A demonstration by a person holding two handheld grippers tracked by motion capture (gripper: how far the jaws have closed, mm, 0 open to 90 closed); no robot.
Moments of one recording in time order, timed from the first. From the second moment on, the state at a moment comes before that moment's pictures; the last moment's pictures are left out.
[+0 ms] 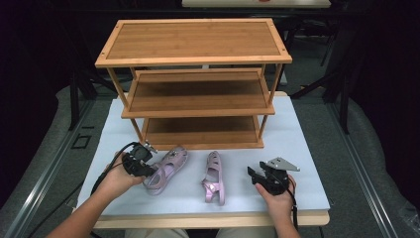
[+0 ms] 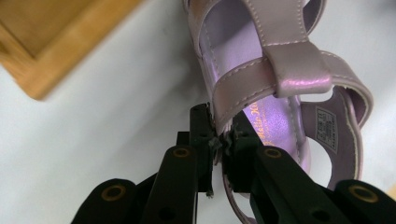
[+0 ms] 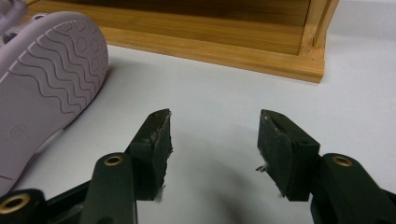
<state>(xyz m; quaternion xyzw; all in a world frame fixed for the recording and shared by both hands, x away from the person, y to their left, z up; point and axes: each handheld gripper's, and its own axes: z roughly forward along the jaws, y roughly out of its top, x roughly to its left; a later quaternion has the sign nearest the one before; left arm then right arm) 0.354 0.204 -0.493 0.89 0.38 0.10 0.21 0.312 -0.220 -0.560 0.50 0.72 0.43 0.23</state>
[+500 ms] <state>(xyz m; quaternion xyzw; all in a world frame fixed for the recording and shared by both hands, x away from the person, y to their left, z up) 0.305 0.216 -0.485 0.71 0.46 0.23 0.48 0.312 -0.222 -0.560 0.50 0.71 0.44 0.23</state>
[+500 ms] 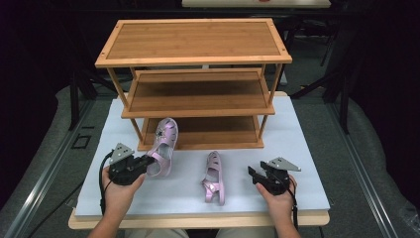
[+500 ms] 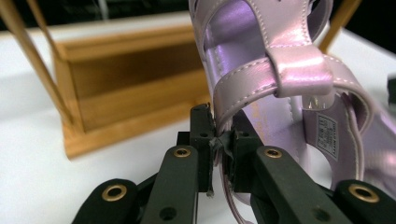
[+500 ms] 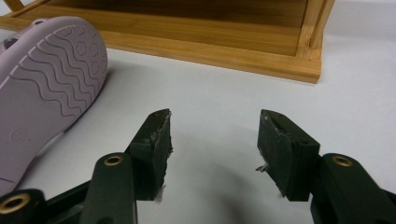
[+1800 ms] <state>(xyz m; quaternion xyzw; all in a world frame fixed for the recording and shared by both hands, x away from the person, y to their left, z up) 0.325 0.167 -0.411 0.53 0.47 0.35 0.61 0.313 -0.229 -0.561 0.51 0.70 0.45 0.21</state>
